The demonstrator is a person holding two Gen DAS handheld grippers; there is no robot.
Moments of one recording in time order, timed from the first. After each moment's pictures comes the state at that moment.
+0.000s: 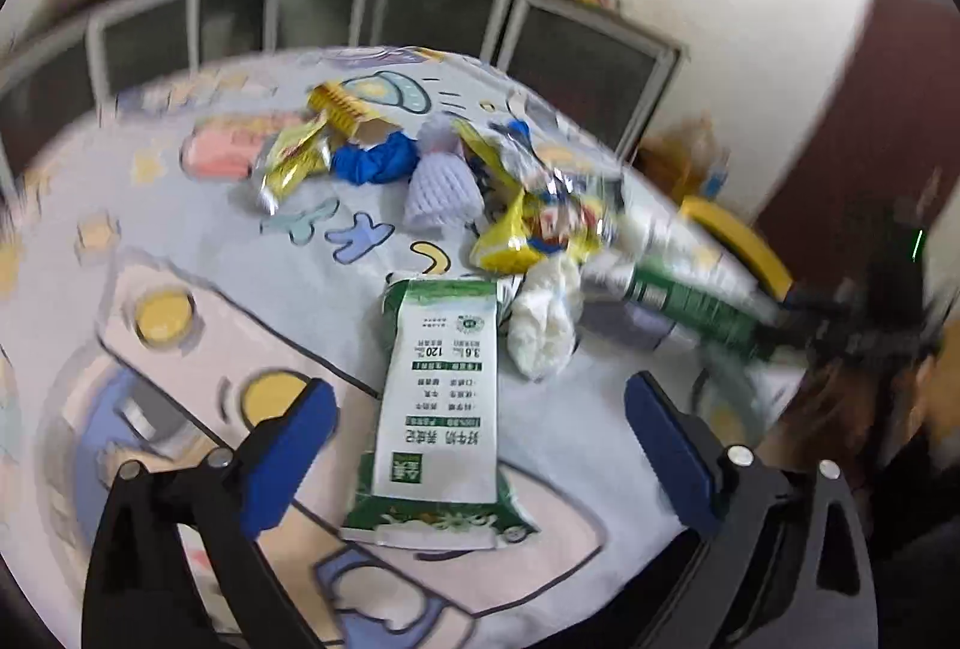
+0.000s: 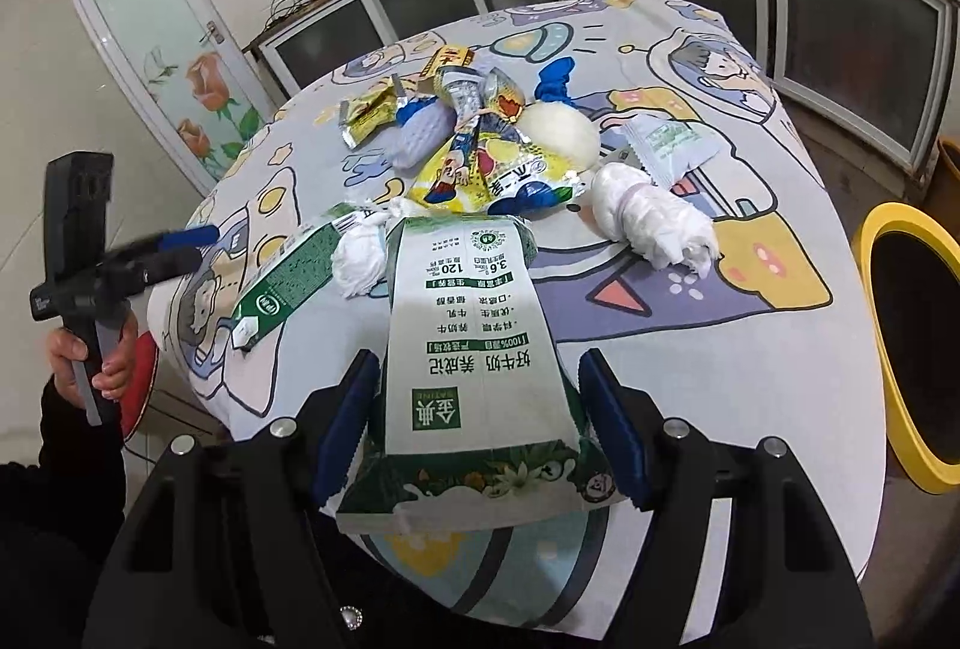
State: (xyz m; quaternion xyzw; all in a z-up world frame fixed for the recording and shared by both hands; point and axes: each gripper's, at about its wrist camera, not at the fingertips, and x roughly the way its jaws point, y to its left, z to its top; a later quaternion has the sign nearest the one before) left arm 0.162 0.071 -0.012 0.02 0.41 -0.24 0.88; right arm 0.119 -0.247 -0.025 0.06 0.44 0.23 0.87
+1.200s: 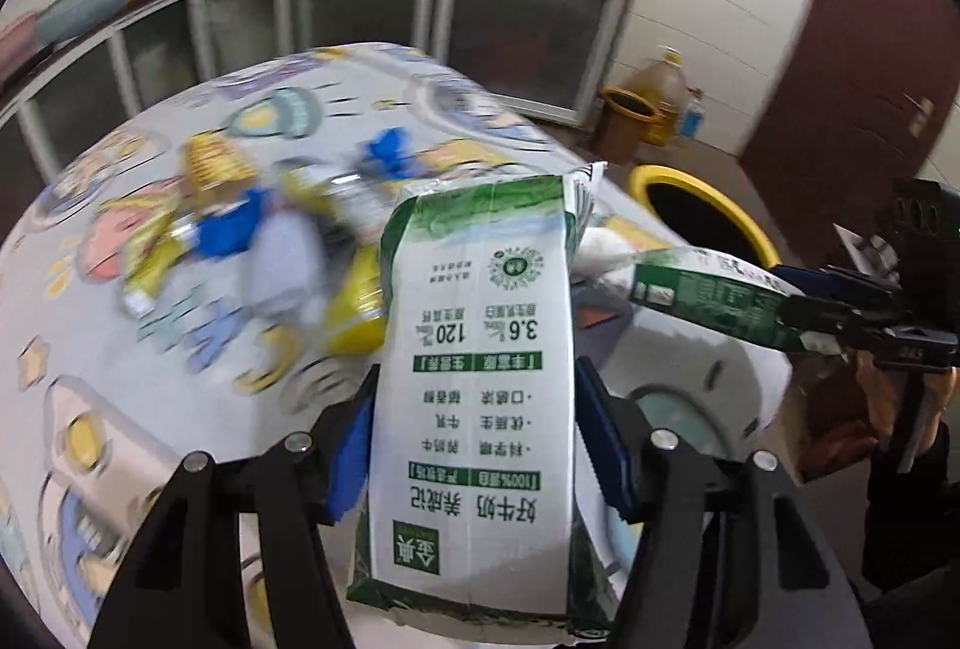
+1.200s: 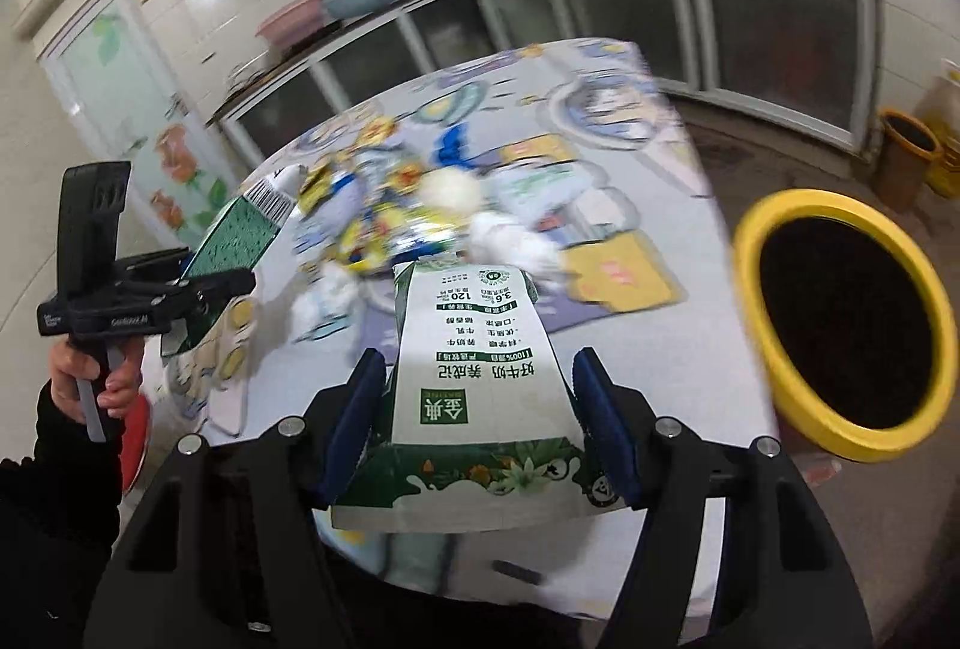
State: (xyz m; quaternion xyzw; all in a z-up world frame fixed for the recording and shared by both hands) left arm 0.201 -0.056 0.010 0.07 0.44 -0.29 0.85; right arm 0.093 -0.347 -0.001 0.12 0.39 0.16 0.90
